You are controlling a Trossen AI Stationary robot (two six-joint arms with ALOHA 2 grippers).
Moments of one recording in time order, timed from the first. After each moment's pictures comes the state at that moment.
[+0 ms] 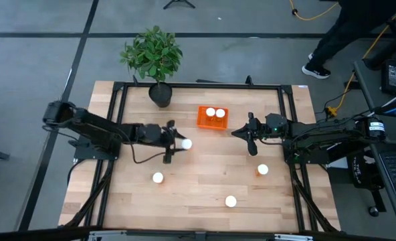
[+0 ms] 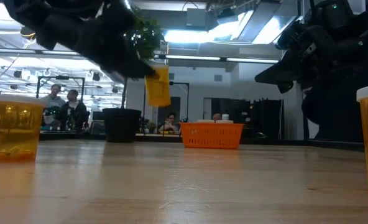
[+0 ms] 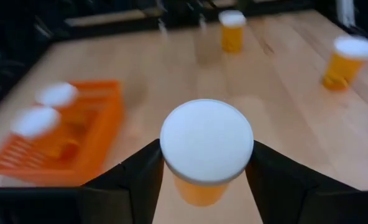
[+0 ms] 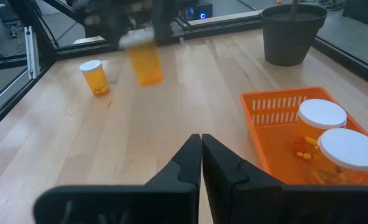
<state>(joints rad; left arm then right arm) -0.05 1.30 0.50 0.42 -0.09 0.08 -0.16 0.97 0.24 0.44 -0.12 0.10</state>
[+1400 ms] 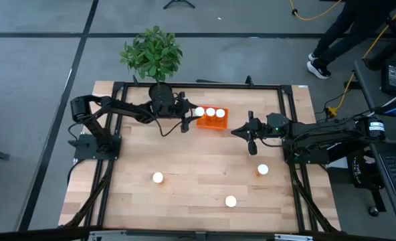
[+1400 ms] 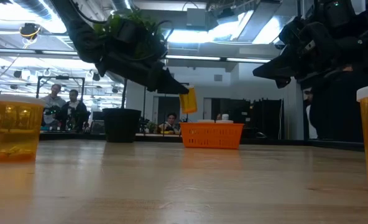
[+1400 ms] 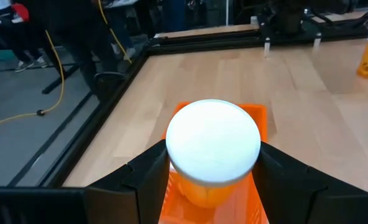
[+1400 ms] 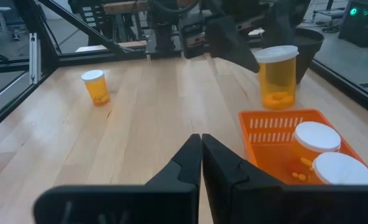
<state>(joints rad) 0.39 1.64 0.71 0.63 0.15 0.21 -0.16 0.97 0.24 0.50 -0.12 0.05</state>
